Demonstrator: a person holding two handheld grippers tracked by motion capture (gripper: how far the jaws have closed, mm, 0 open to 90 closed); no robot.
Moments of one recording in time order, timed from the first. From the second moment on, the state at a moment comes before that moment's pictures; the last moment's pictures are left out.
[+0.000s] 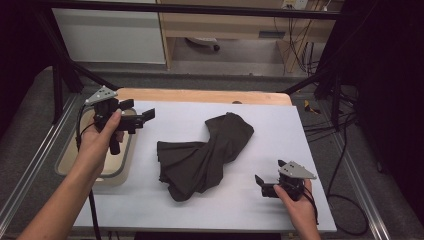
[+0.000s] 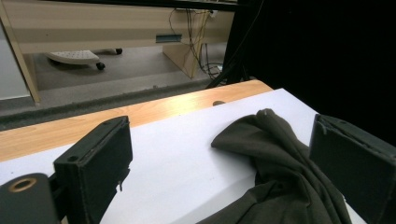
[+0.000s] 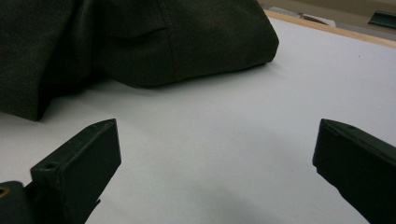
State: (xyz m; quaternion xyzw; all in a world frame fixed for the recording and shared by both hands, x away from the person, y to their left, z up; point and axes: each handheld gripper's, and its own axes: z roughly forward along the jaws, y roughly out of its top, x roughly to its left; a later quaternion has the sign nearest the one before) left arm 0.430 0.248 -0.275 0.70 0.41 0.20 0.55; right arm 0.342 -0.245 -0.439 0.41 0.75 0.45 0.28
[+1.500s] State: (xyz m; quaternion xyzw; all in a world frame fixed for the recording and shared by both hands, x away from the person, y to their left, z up) left arm 0.404 0.304 -0.296 0.68 0.44 0.21 0.55; right arm 0.342 -0.244 -0.440 0.41 0.75 0.44 0.28
